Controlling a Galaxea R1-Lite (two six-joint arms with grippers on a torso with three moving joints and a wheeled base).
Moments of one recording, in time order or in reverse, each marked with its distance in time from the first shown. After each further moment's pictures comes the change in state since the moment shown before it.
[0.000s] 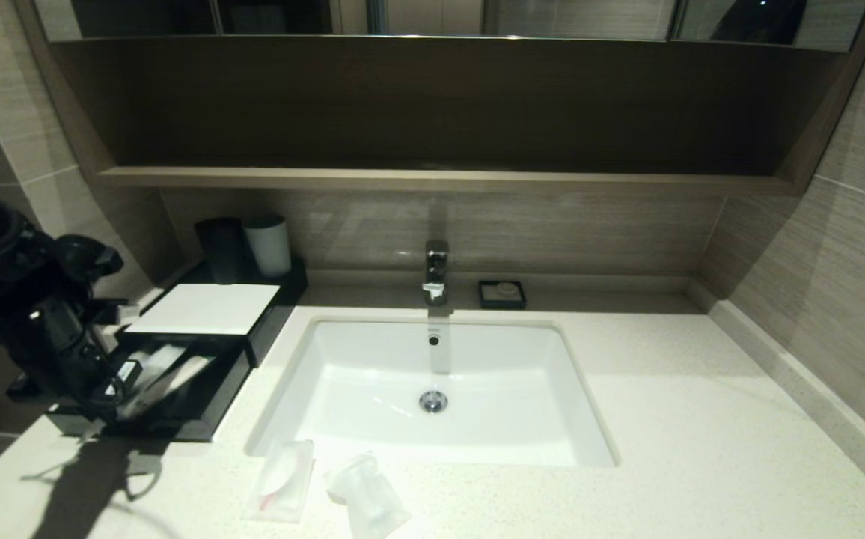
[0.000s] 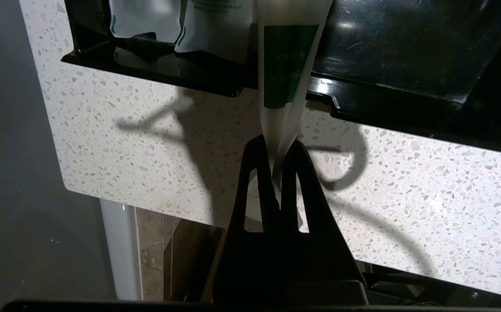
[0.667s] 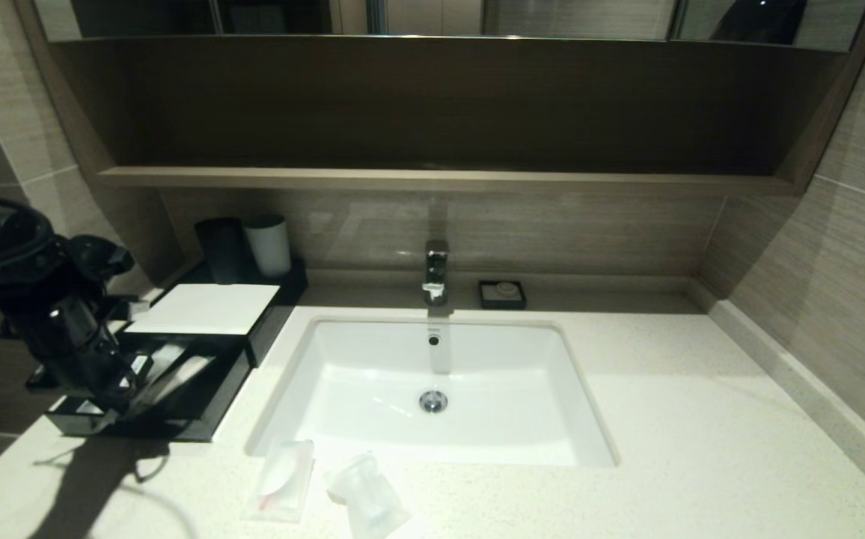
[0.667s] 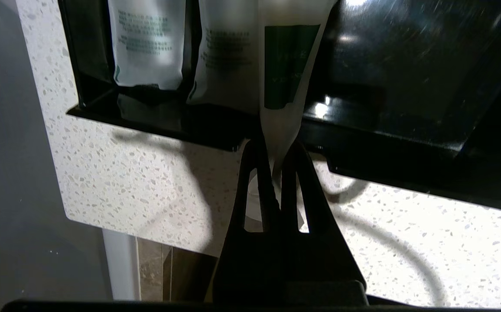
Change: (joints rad) left arm -0.001 0.060 -0.044 -0.044 0.001 0.000; right arm 0.000 0.000 0.000 0.000 0.000 0.000
